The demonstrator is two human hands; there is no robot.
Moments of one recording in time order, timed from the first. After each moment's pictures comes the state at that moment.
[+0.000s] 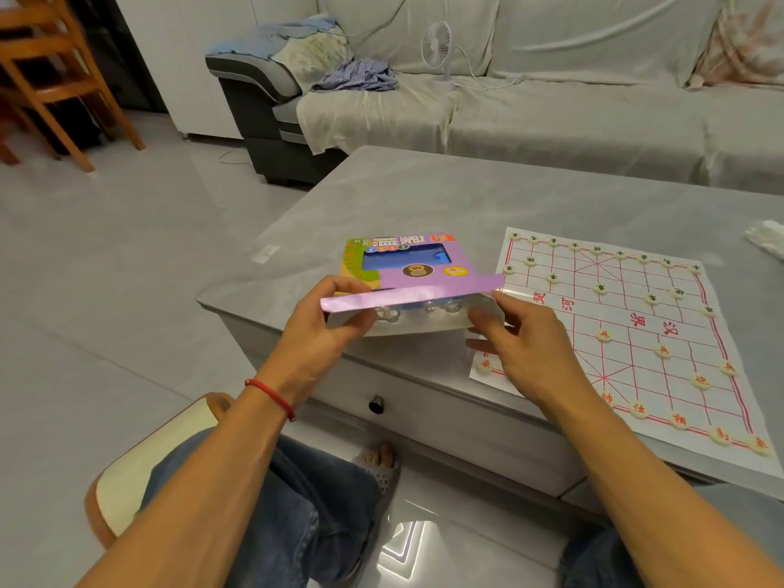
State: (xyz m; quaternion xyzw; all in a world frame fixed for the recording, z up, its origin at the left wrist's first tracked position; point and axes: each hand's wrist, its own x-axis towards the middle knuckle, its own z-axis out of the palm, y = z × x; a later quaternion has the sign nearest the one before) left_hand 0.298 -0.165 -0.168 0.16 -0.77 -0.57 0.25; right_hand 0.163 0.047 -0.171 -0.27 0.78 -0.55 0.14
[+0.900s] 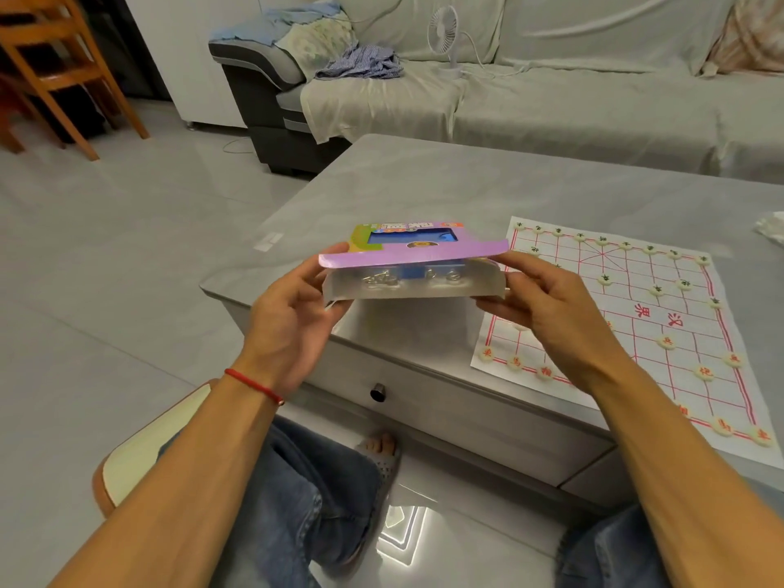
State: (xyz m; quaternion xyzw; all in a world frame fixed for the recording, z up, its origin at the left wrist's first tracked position) left_hand 0.310 -0.164 -0.150 0.14 -0.49 -0.82 0.25; right_hand 0.143 0.057 -0.151 -0.29 0.67 -0.65 0.21
